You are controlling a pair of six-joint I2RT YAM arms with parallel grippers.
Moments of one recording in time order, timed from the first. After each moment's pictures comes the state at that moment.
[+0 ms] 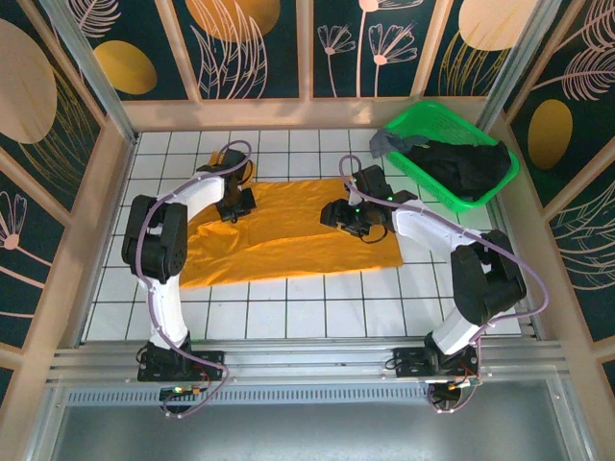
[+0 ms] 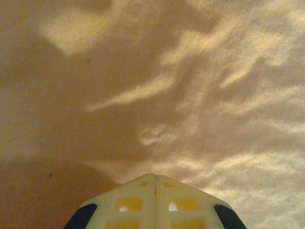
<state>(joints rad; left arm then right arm) -0.28 2.03 1.44 -0.69 0.02 -0.59 0.50 1.62 1.10 -0.43 -0.42 0.68</state>
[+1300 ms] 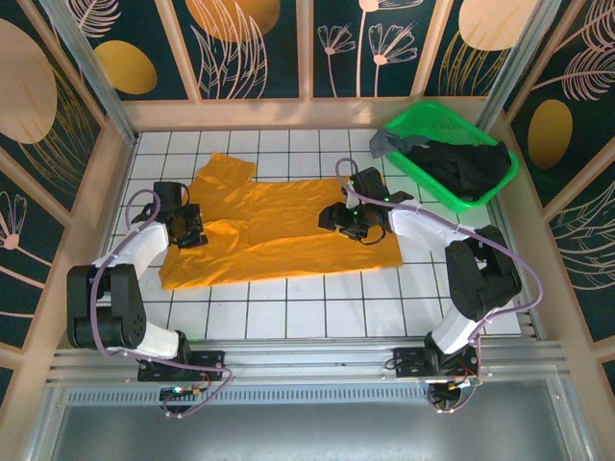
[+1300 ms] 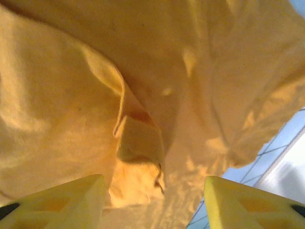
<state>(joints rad) 0.03 1.49 0.84 -0.37 0.15 -1.82 0.51 1.66 1.09 -0.42 -0.45 0.67</state>
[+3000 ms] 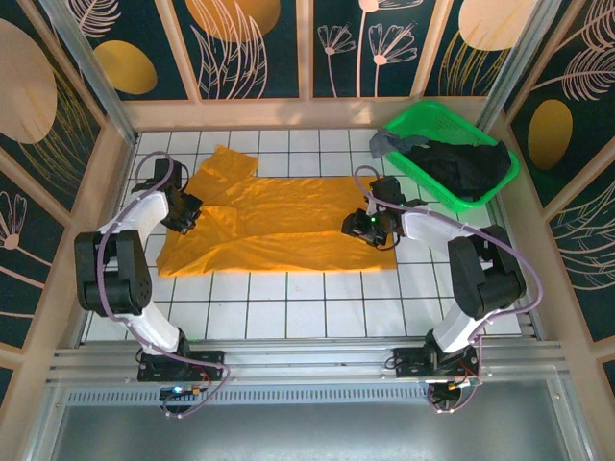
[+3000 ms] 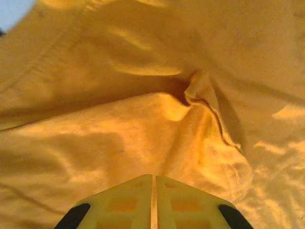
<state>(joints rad) 0.04 1.74 1.17 -0.63 0.08 -1.00 0.38 1.65 0.97 -0.39 -0.39 0.64</state>
